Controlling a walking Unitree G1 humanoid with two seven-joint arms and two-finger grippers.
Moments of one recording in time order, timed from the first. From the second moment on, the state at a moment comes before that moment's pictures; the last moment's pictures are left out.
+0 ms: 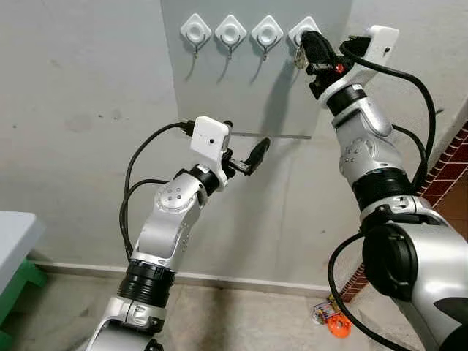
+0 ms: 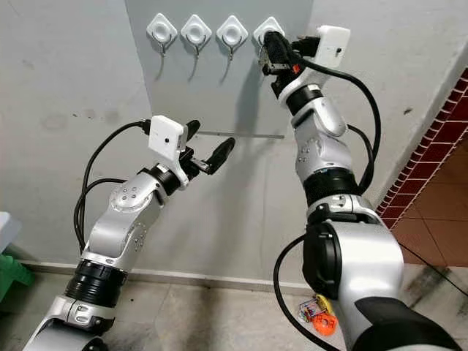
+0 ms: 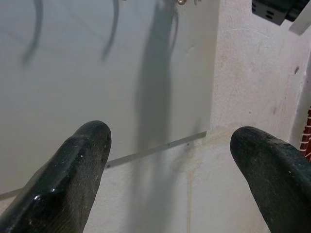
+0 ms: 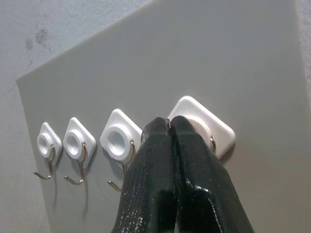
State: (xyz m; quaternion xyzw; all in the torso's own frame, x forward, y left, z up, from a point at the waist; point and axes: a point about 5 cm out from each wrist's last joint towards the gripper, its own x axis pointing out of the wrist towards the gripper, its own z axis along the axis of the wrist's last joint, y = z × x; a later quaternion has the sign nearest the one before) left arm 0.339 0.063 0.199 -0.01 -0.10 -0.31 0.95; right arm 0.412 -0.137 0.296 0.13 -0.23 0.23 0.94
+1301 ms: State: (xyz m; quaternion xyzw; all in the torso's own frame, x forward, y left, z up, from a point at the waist) left arm 0.340 0.067 0.203 -0.02 -0.10 -0.29 0.95; right arm 0.409 -0.127 0.254 0.06 -0.16 0.27 0.95
